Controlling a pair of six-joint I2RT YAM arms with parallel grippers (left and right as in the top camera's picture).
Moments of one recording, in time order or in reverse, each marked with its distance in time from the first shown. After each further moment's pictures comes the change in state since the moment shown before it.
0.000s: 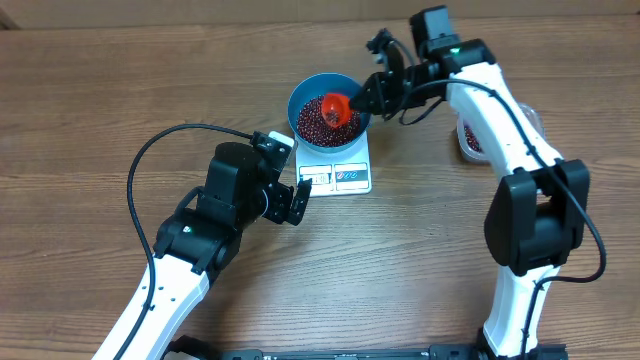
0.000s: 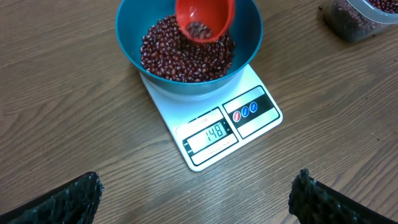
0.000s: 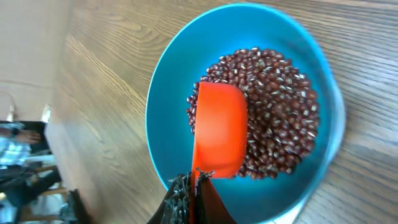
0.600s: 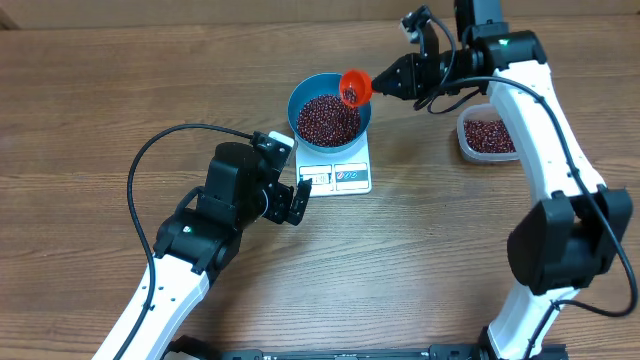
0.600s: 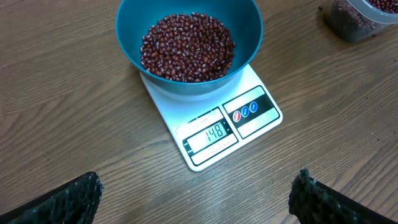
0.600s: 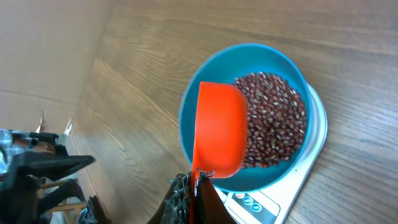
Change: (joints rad) left arm 0.000 0.000 0.000 0.000 0.000 0.000; right arm -0.071 -0.135 0.008 -0.044 -0.053 -0.001
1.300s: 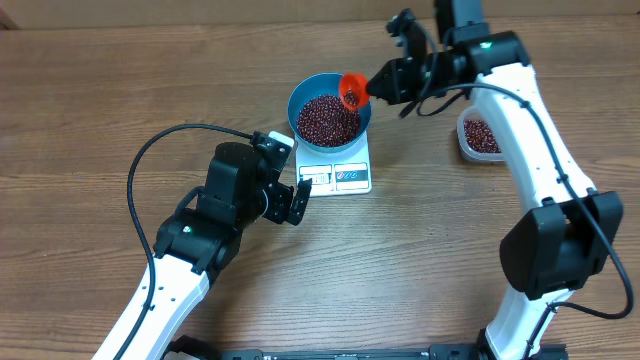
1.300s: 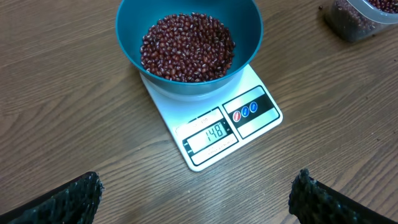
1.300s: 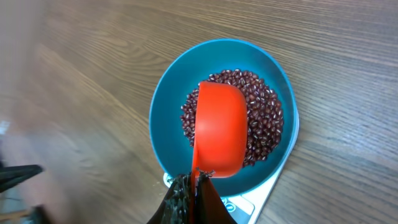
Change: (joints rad) left arm 0.000 0.000 0.000 0.000 0.000 0.000; right arm 0.101 -0.009 0.006 0.006 0.245 0.000
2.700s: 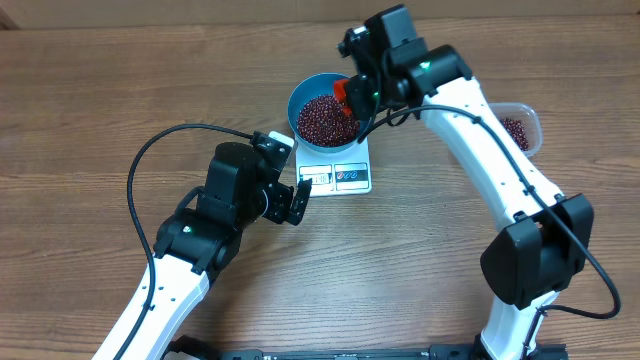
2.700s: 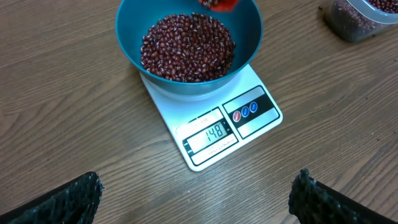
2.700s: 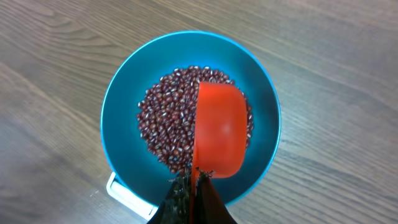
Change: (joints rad) left arm 0.000 0.000 0.000 0.000 0.000 0.000; right arm 0.161 0.000 0.000 0.015 0.374 -0.031
